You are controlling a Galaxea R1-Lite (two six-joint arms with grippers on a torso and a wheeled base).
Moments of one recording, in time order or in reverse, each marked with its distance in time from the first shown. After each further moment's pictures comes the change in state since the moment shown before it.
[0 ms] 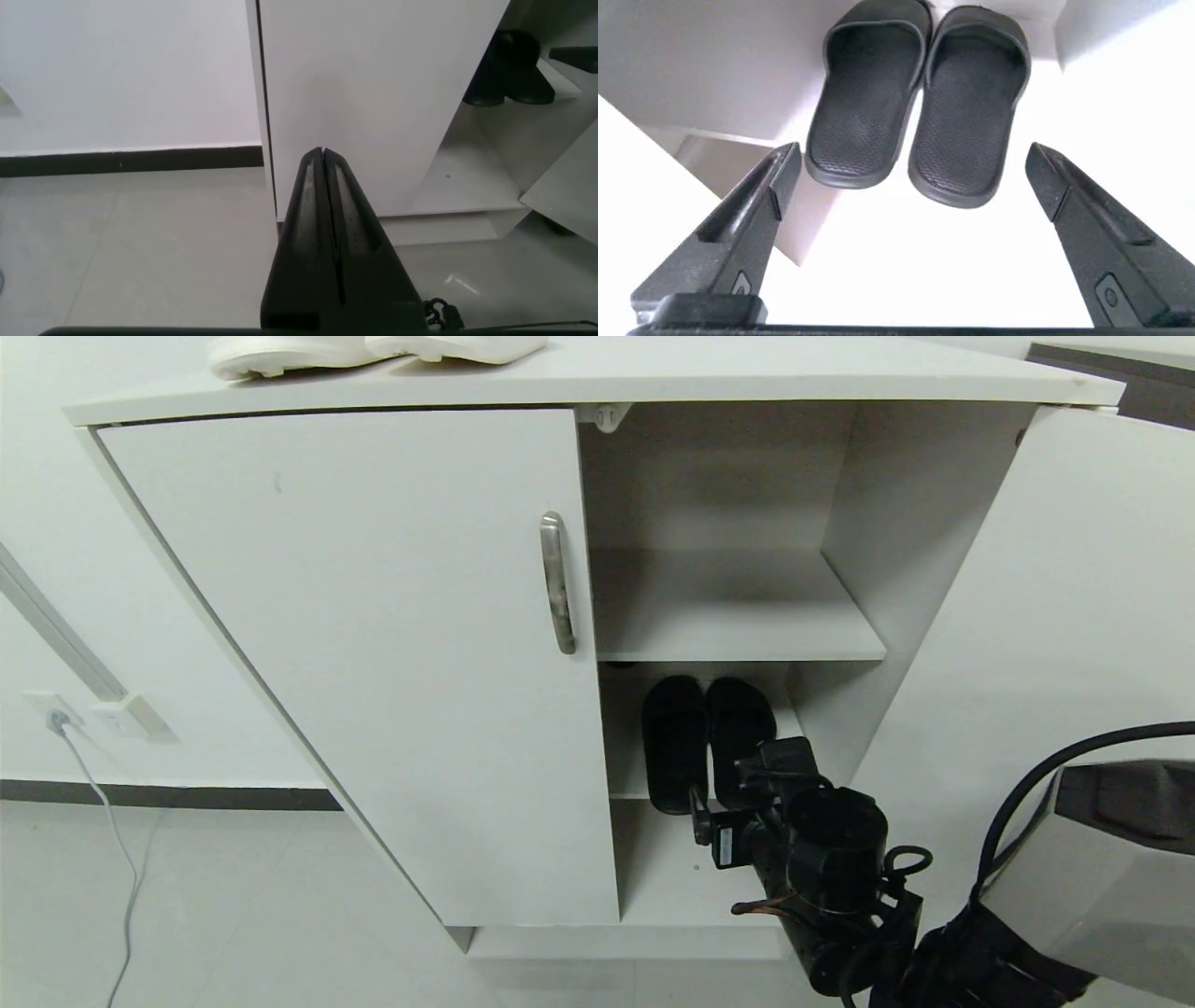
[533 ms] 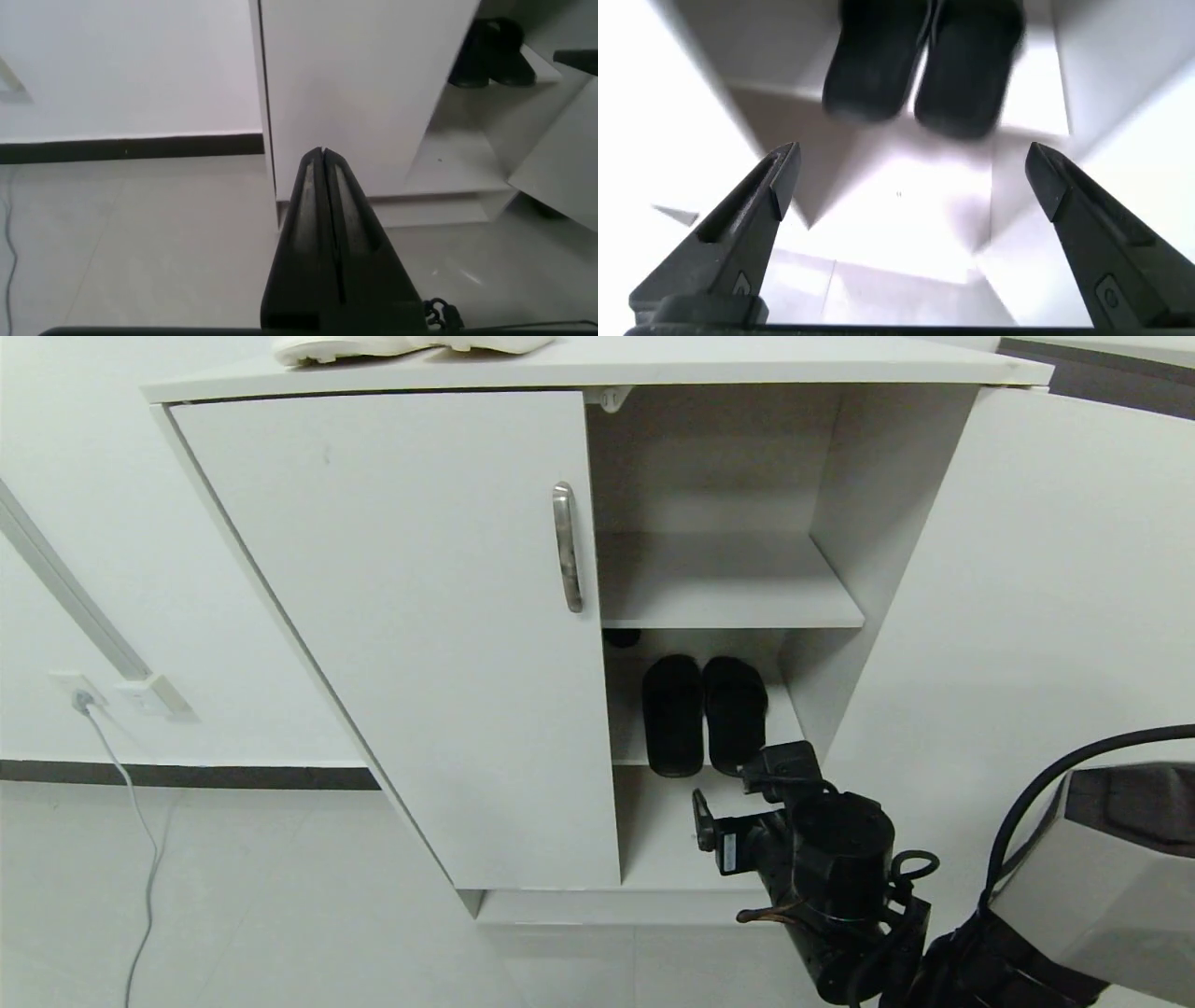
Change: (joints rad) left arm 0.000 0.000 0.000 0.000 0.000 0.000; right arm 0.003 -0.008 0.024 -0.003 0.001 -0.003
